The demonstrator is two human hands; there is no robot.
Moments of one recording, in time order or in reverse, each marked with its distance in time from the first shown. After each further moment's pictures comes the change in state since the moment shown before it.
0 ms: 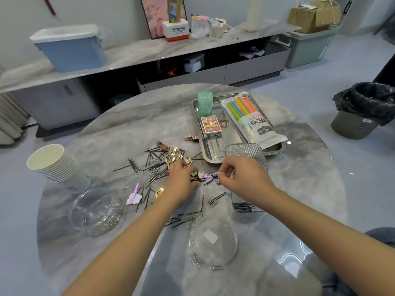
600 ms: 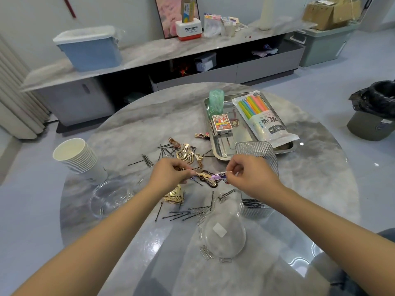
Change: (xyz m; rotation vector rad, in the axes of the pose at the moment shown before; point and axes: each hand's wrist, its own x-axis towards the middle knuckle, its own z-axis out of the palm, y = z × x) left_hand -0.043 -0.005 -0.069 -0.590 0.043 -0.214; right_hand -0.005 -0.002 0.002 0.074 -0.033 -0.011
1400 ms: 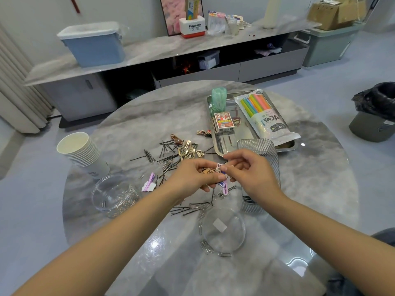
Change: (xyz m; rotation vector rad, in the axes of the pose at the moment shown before) left_hand -0.038 0.036 0.022 -0.249 -0.329 0.034; right_hand -0.008 -0.001 0.019 0.635 0.160 0.003
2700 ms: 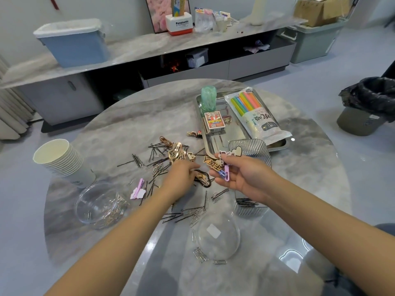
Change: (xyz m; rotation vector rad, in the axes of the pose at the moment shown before) left_hand 0.079 -0.067 -0.013 0.828 0.177 0.158; right_hand 0.018 -0.017 -0.009 0.614 -0.147 0.609
